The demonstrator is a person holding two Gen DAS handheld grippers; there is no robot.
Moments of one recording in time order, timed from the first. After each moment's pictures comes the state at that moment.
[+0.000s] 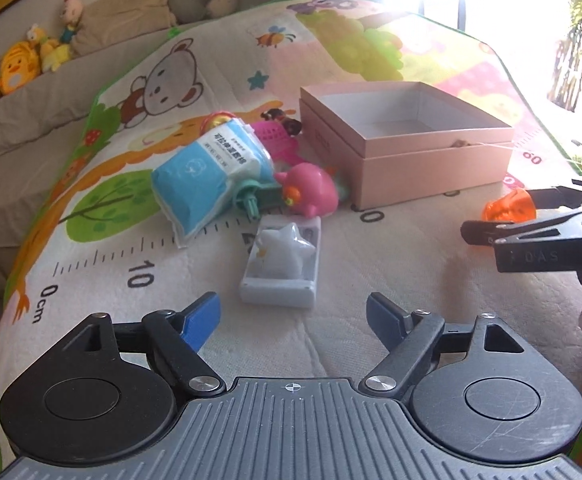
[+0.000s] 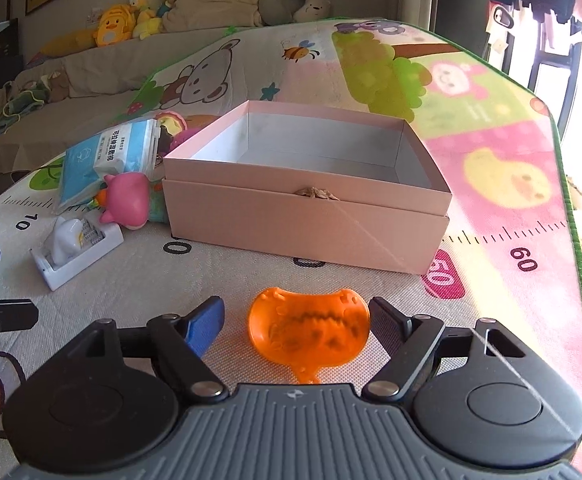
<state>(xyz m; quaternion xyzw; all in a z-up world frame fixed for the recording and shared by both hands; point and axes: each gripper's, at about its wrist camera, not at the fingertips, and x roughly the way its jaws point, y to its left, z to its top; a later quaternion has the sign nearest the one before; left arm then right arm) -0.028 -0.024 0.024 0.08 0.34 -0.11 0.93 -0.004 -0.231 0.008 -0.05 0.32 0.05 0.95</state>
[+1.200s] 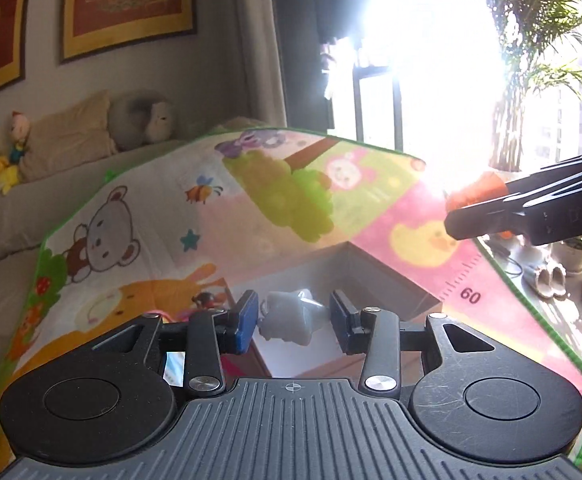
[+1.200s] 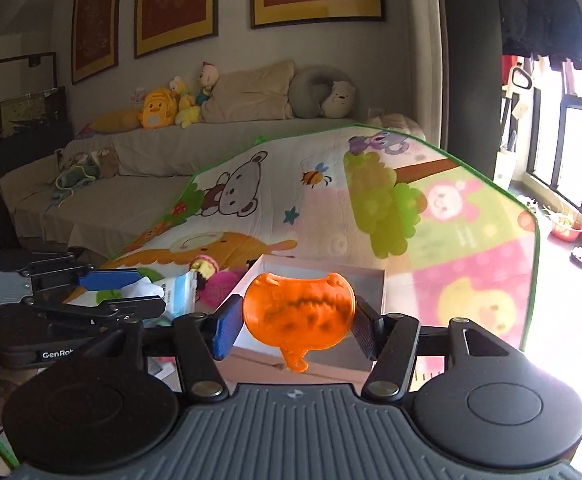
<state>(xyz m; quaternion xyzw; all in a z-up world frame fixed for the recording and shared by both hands) 0.023 -0.102 0.130 0.09 0.19 -0.21 0.96 -0.016 -0.297 0.167 -0.01 0.23 0.12 0.97</state>
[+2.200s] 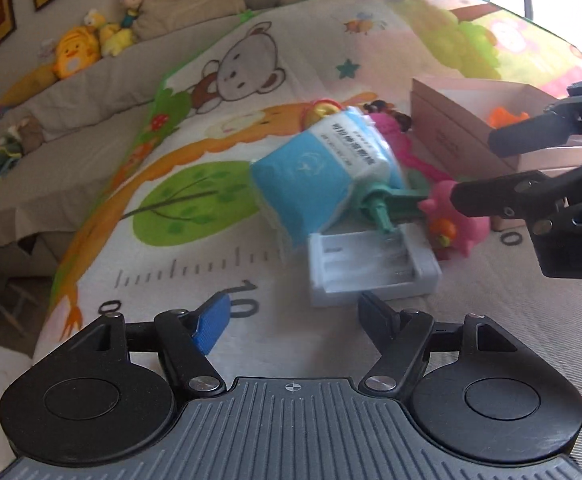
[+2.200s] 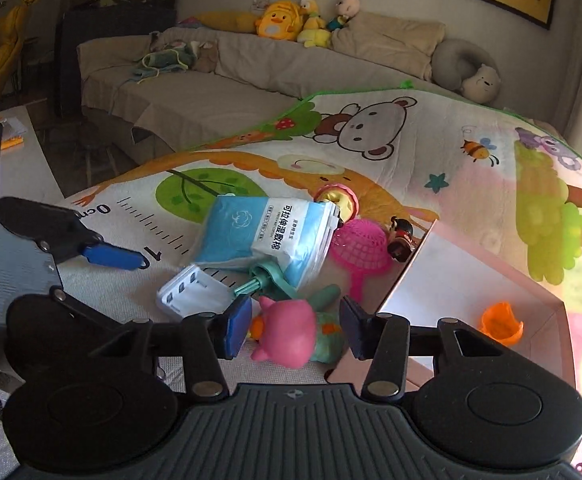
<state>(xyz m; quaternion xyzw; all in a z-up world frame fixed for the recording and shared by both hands) 0.025 0.030 0.011 0.07 0.35 0.00 0.93 0.048 -0.112 0.056 -0.20 0.27 0.24 0.91</state>
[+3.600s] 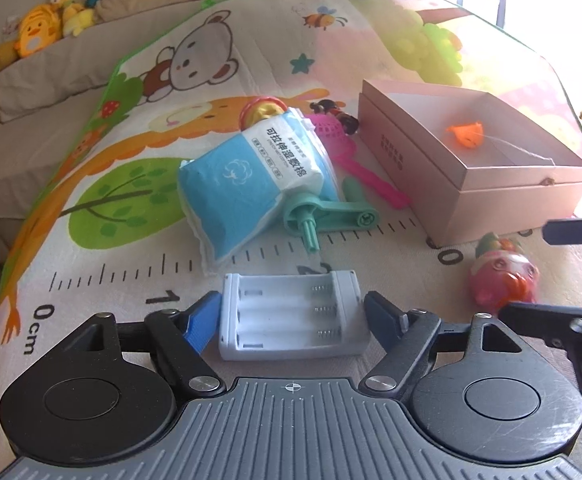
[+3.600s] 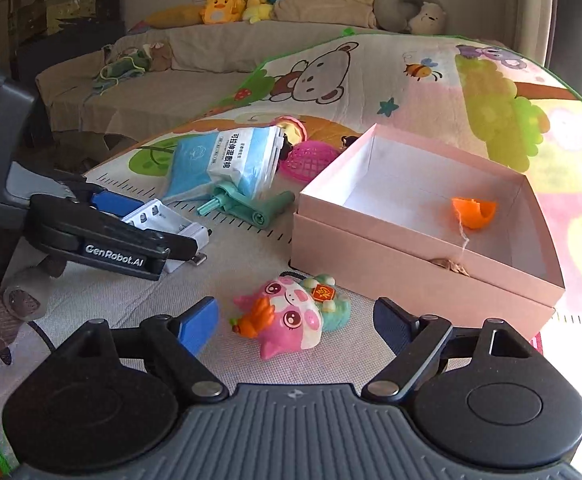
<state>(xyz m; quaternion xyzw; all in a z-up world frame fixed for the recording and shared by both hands) 0.030 0.001 0.016 0.04 0.37 -0.08 0.92 0.015 -0.186 0.033 -0.10 0.33 0.20 0.92</state>
